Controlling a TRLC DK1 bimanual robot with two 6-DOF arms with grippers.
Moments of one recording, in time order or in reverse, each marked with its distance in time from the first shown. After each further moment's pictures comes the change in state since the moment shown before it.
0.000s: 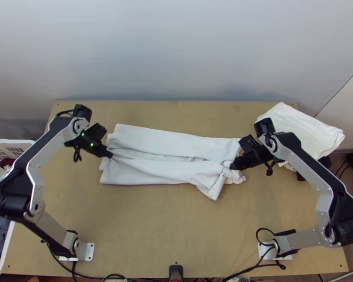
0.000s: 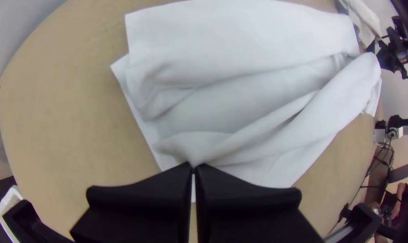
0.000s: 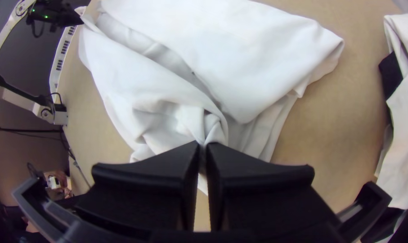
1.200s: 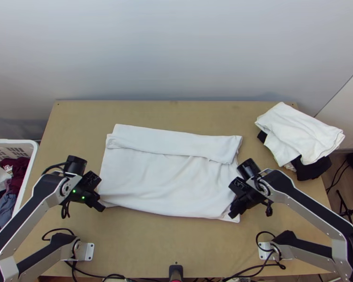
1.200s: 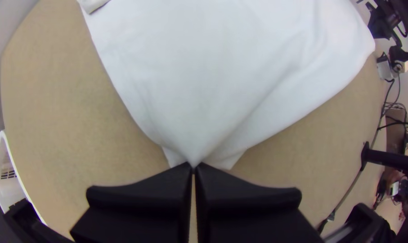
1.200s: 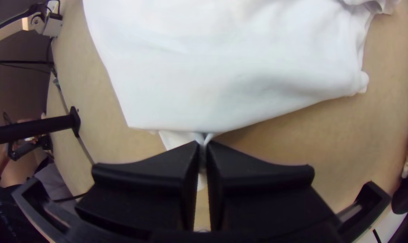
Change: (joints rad) left arm -0.106 -0.678 -0.678 0.017 -0.085 -0.006; right arm 0.322 -0.321 -0.407 -0.047 0.133 0.011
